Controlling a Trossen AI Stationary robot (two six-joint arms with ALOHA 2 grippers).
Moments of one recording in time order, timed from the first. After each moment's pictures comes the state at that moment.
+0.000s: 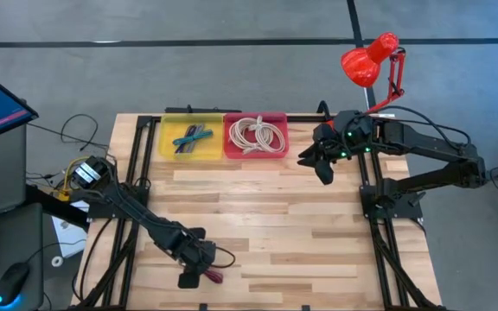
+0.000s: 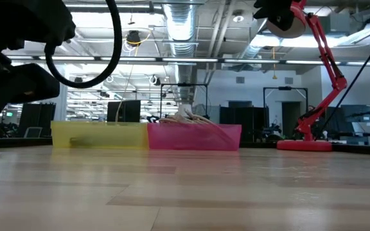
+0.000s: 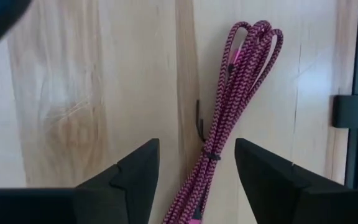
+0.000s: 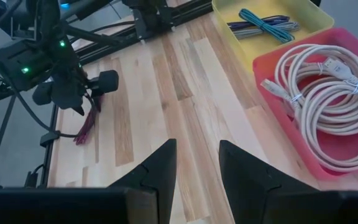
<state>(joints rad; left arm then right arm) -0.67 1.70 0.97 -0.48 0.03 -0.59 -0.20 1.07 1.19 -0.74 -0.15 0.24</state>
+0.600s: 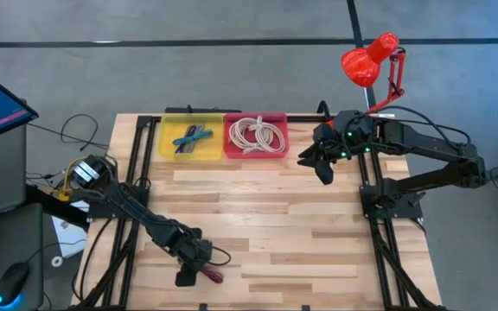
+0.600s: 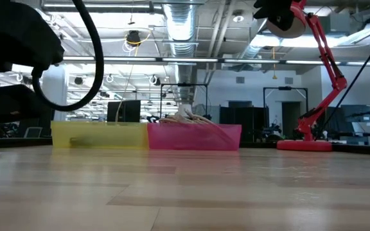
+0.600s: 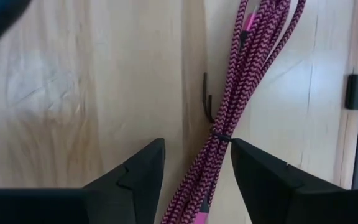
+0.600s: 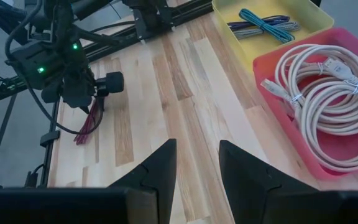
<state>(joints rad) -0.67 1.70 0.85 -0.36 0.10 -0.62 -0.20 1.07 1.19 -0.74 -0.15 0.24</state>
